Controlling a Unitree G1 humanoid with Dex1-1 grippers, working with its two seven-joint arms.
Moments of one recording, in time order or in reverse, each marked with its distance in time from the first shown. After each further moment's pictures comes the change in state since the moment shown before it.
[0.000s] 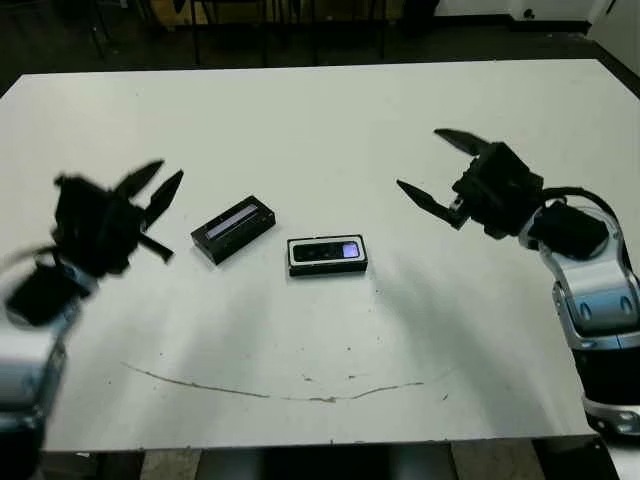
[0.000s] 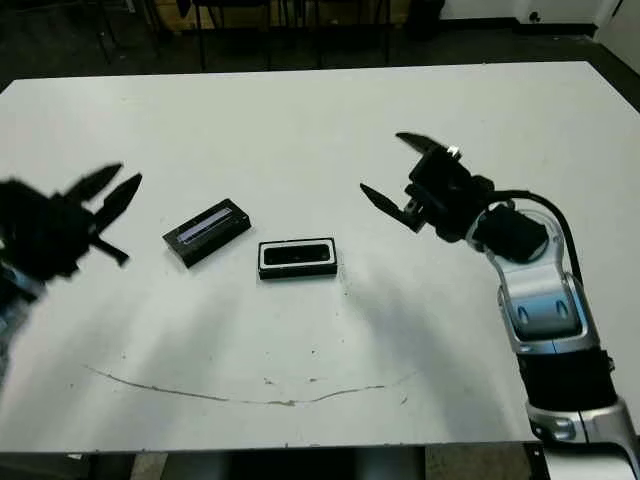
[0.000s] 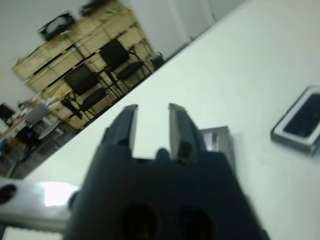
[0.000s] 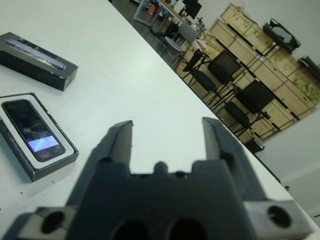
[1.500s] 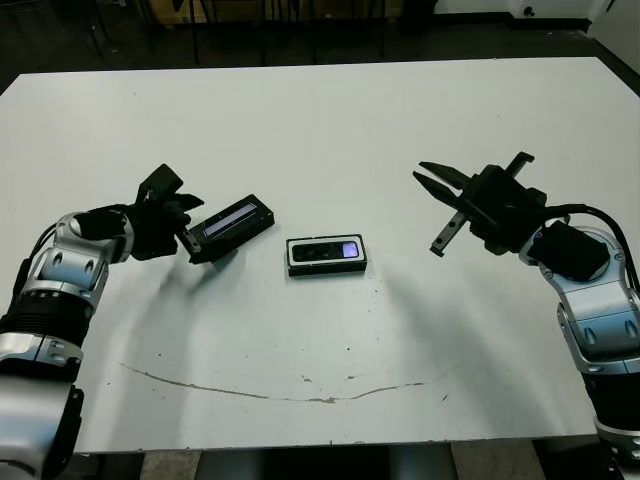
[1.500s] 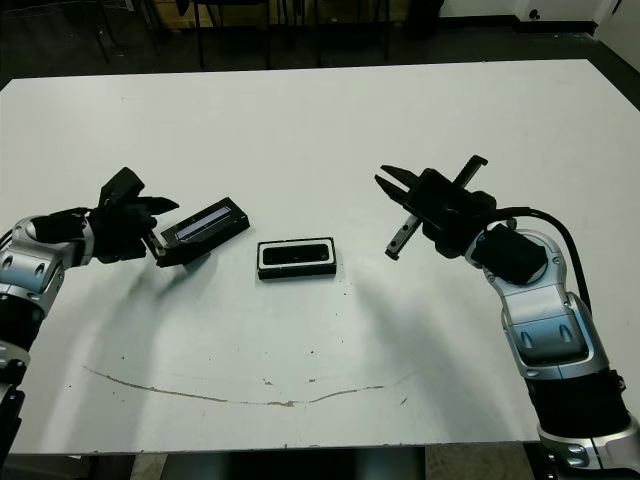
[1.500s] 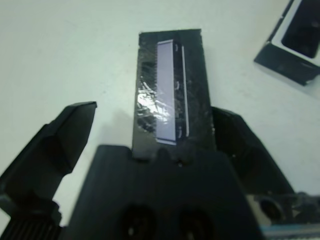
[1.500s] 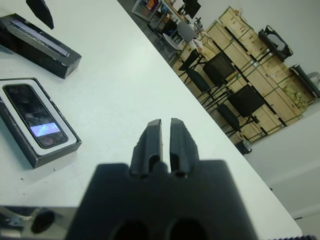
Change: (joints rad) left arm -0.366 -0.139 -0.232 0.867 0.043 -0.043 -0.406; right arm 0.056 -0.040 0.045 -0.055 -0.043 -0.038 -0.051
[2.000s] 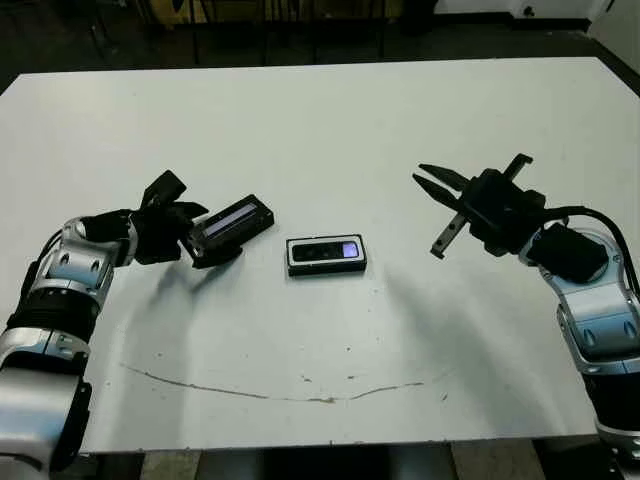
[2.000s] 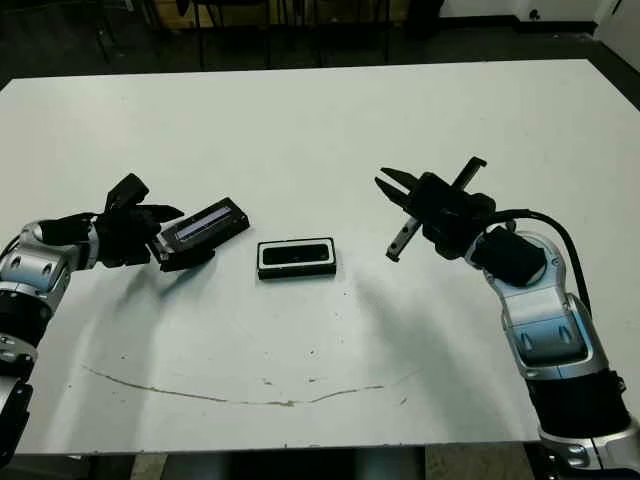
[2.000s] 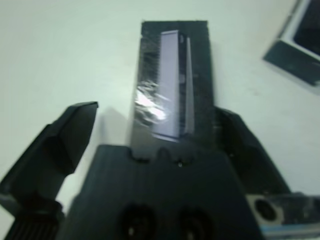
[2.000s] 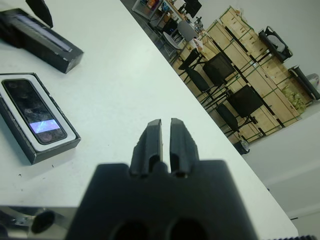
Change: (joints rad) left arm -0.011 -0.023 0.036 0.088 0.018 -0.069 0.084; right arm 0.004 -0.004 0.003 -0.001 -0.016 -0.008 0.000
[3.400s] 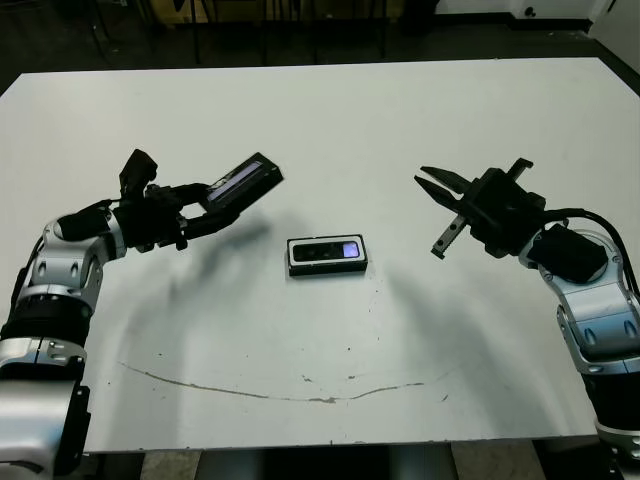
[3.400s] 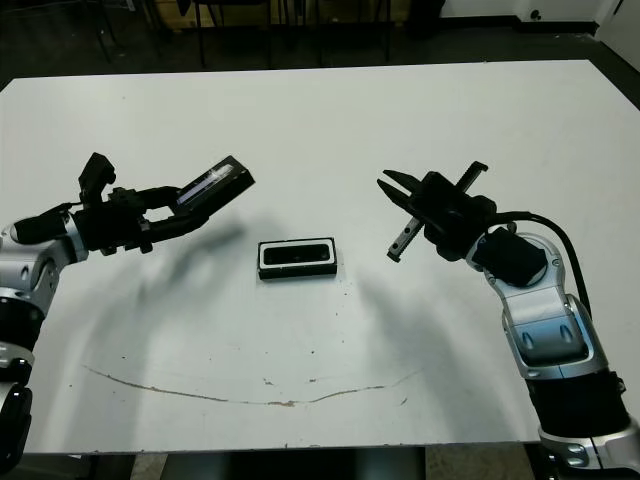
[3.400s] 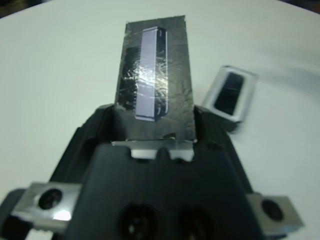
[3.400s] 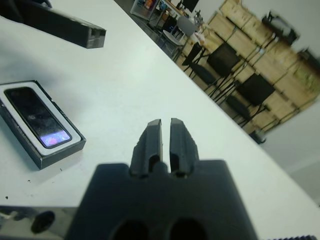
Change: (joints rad) left arm -0.011 -0.001 0.075 -0.138 -0.192 0.053 -0.301; right arm 0.002 0.032 -0.022 0.073 0.106 0.031 -0.011
